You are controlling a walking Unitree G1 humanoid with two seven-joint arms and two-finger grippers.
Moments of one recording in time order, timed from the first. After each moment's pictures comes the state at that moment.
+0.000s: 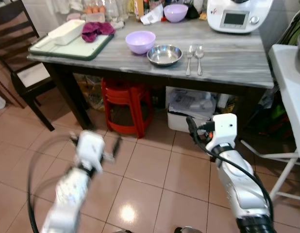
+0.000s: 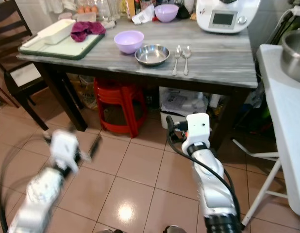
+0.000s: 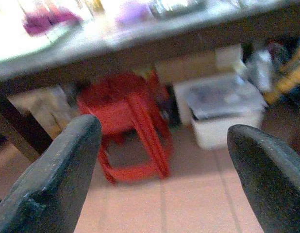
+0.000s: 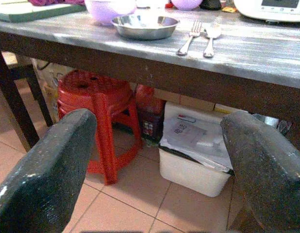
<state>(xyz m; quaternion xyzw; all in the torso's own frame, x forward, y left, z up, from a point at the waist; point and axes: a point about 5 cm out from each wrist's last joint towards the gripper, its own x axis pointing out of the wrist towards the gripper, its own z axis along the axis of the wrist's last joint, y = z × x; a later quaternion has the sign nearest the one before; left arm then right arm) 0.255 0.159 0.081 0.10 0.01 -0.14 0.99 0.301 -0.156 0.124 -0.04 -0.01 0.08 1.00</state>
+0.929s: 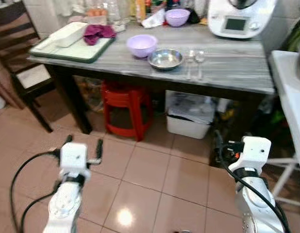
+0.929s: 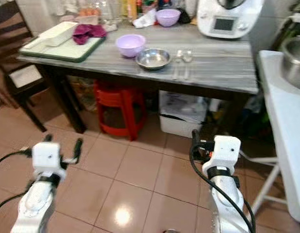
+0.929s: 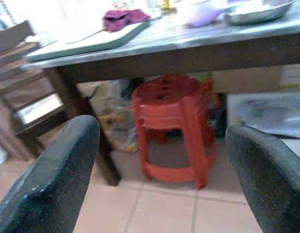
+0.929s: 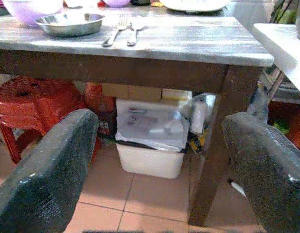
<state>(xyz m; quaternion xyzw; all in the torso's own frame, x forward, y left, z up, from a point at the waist) 0.248 0.181 0.090 0.08 -0.02 0.00 1.00 0.252 -0.189 0.112 -0.01 -0.01 -0.04 1.00</state>
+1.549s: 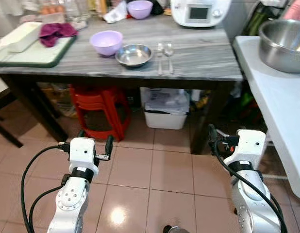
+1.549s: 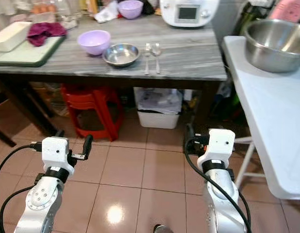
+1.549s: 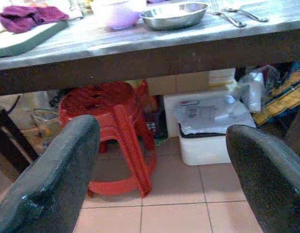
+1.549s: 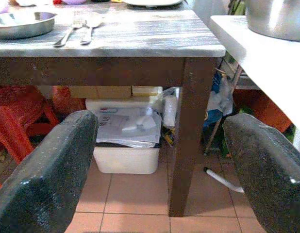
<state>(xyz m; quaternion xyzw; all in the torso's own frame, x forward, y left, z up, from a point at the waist) 0.252 0.169 0.094 0.05 -0.01 -0.03 1.00 0.261 -0.177 0.122 0.00 -0.02 -0.03 1.00</state>
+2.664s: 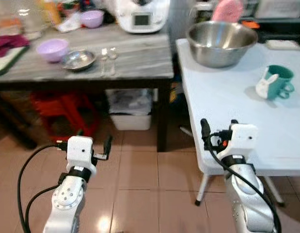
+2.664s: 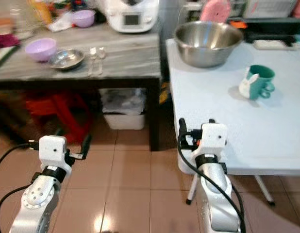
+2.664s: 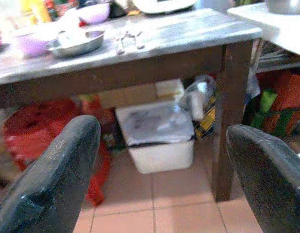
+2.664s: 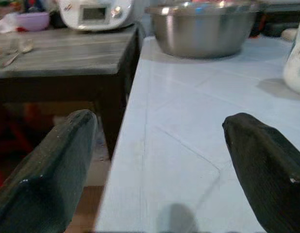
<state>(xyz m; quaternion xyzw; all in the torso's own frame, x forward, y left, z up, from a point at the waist) 0.254 0.170 0.099 0.05 -0.01 -0.04 1.00 0.272 -0.168 0.133 0.00 -0.05 -0.01 1.00</state>
